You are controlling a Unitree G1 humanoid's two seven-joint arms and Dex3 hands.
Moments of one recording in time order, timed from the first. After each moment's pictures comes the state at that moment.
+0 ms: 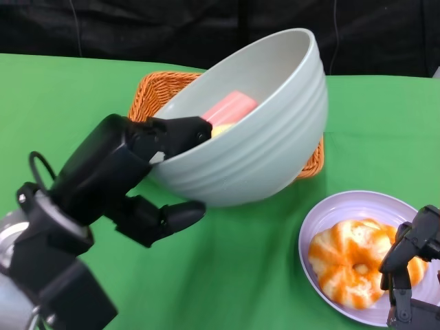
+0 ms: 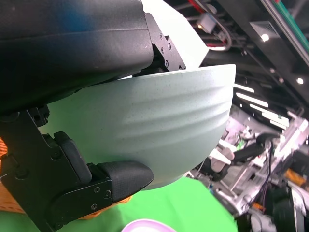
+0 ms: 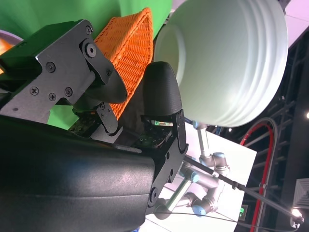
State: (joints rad) left arm -0.26 0.31 -0.12 -0.09 0.15 -0.57 -0.23; right arm 0.41 -0.03 -0.03 -0.39 -0.06 -0.52 0.07
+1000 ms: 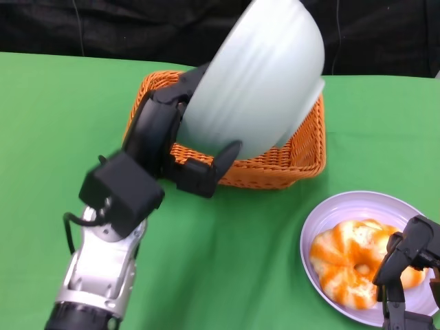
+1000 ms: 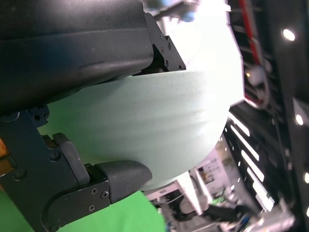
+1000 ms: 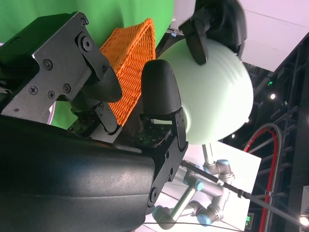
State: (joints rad) left arm -0.43 -0.05 -0.08 0.28 0.01 -0.40 -0.14; right arm 0.42 -0.04 0.00 -0.37 -0.05 -0.54 0.08
